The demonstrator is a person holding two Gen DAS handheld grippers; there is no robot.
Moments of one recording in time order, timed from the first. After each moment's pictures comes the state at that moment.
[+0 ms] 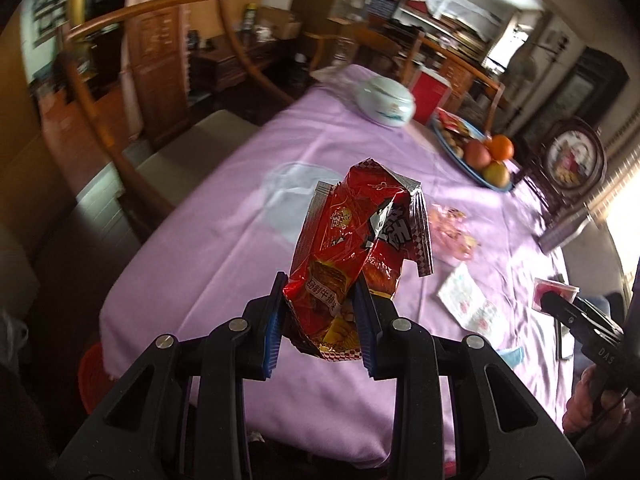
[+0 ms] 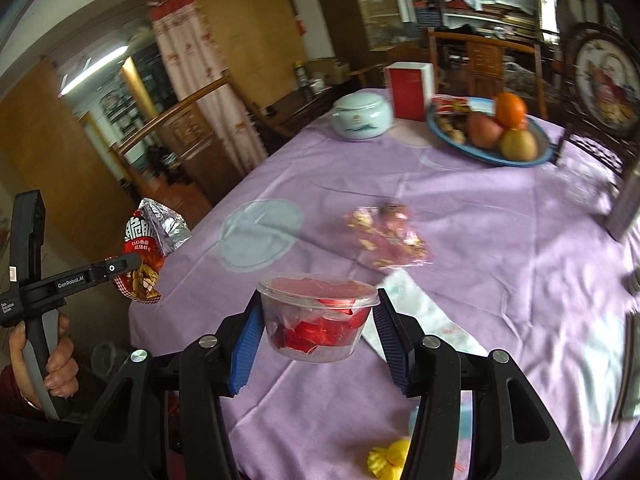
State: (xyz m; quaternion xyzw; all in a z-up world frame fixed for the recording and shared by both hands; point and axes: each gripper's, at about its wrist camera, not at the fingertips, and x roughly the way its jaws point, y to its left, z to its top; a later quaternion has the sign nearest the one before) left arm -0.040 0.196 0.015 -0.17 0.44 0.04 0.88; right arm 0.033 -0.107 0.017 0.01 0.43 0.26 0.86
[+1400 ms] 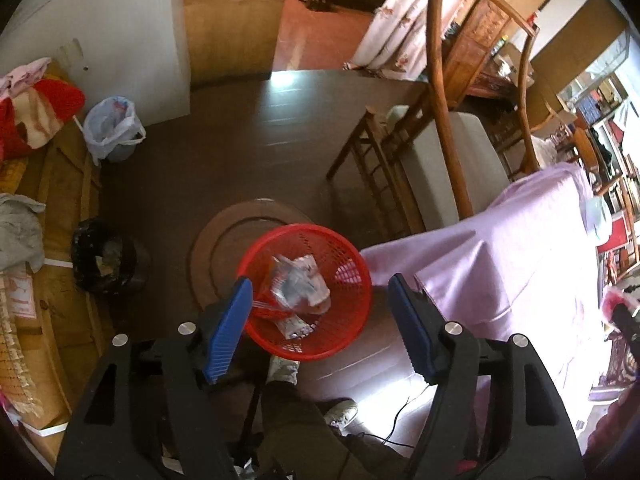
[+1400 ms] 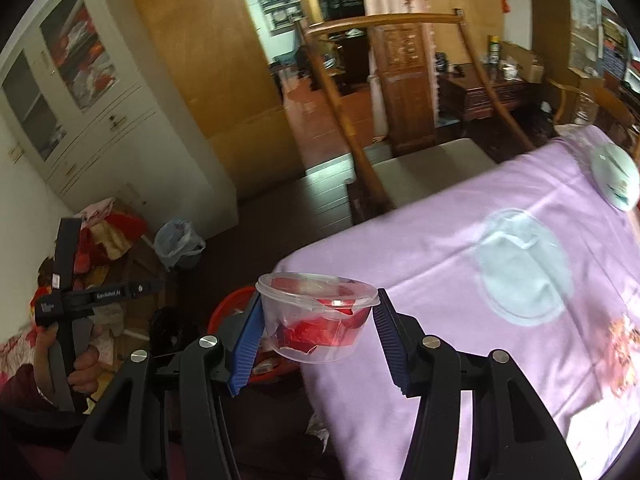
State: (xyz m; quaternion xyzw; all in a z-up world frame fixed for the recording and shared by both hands) left arm -0.279 0.418 -0.054 -0.37 0.44 0.35 0.74; right arm -0.034 0.188 0.010 -0.15 0.45 0.50 0.72
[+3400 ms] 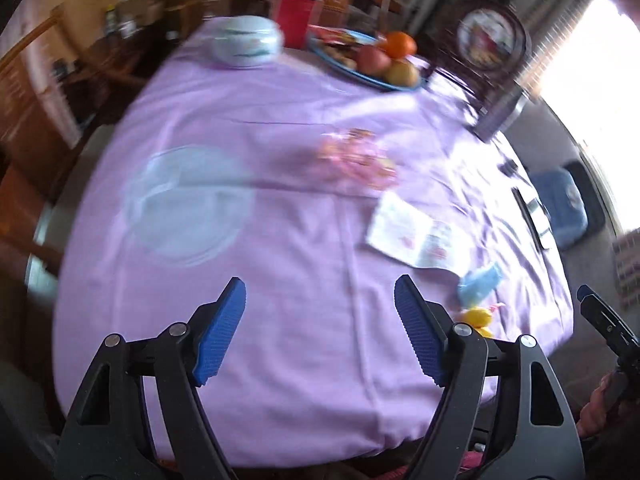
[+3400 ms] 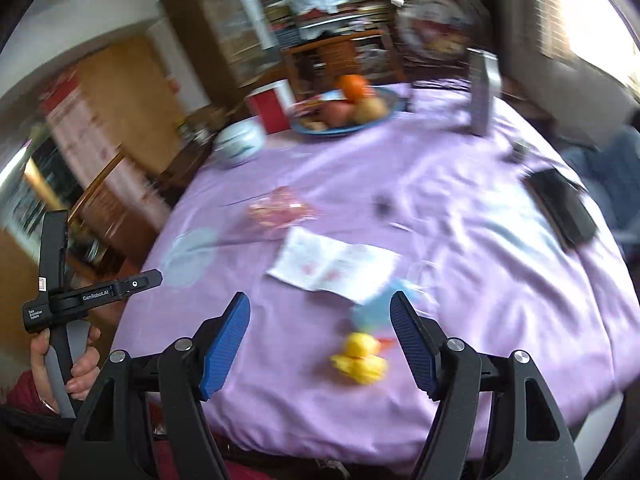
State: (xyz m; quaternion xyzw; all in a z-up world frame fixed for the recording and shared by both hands) left arm 0.032 0.103 -0.016 -0.04 0.51 -0.19 0.84; right arm -0.094 -0.205 0.010 0.16 0.41 -0.01 0.90
